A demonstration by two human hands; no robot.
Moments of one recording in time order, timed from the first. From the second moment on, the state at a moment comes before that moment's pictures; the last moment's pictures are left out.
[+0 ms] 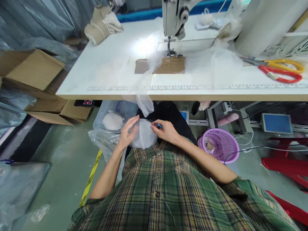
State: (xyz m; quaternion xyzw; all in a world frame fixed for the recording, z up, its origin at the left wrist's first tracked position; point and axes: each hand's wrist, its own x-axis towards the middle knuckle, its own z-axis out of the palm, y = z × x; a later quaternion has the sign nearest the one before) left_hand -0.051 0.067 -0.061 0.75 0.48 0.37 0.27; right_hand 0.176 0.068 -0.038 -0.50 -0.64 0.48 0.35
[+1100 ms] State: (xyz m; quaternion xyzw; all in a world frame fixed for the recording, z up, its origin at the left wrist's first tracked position) left_hand -0.016 0.056 -0.009 0.66 0.43 0.37 0.49; right_hand 0.176 0.037 -0.008 -0.30 -0.68 0.56 0.37
